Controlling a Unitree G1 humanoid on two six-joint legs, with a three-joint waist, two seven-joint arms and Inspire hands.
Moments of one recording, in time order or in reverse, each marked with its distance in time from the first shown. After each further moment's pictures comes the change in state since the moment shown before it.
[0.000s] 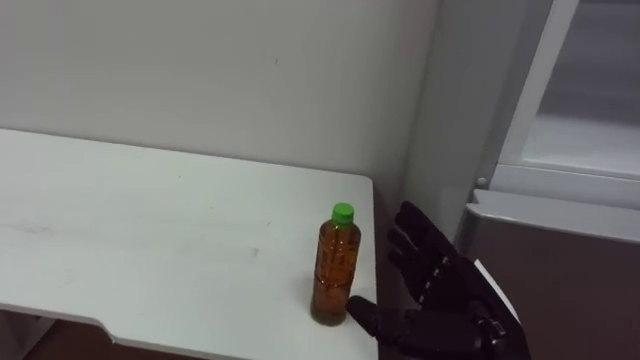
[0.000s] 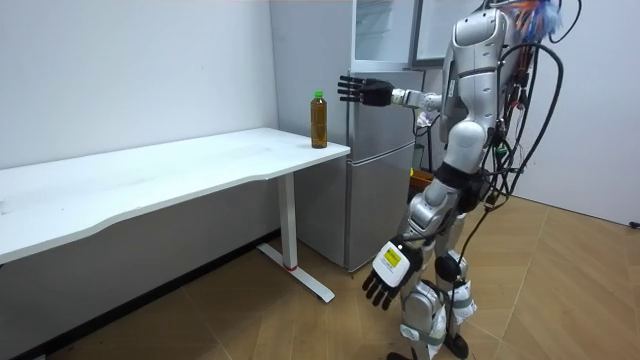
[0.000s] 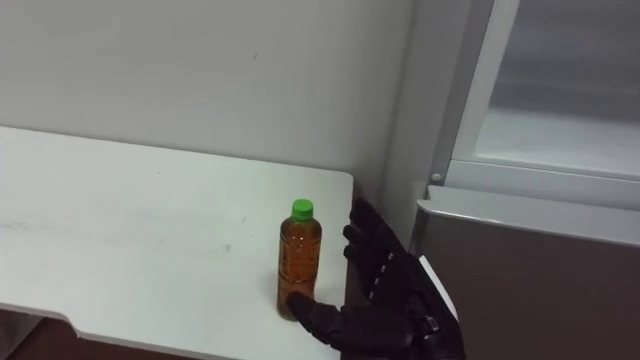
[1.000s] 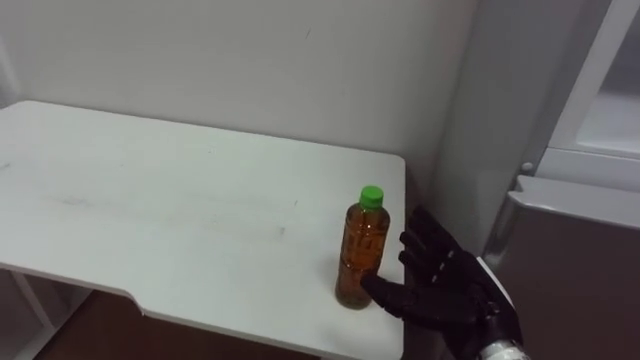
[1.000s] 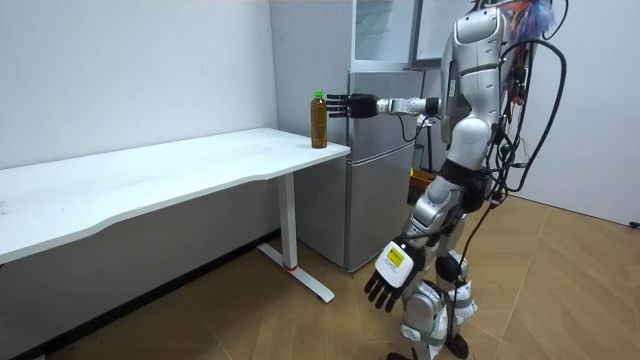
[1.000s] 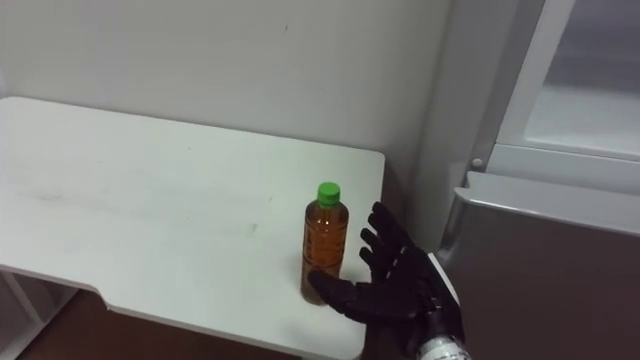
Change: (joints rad) left arm -0.043 -0.004 -0.010 -0.044 0.037 0.013 0.000; right arm -0.165 -0.059 0.040 0.243 0.111 -0.001 -0.096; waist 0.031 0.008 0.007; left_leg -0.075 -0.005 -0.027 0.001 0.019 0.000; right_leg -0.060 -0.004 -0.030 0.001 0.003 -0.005
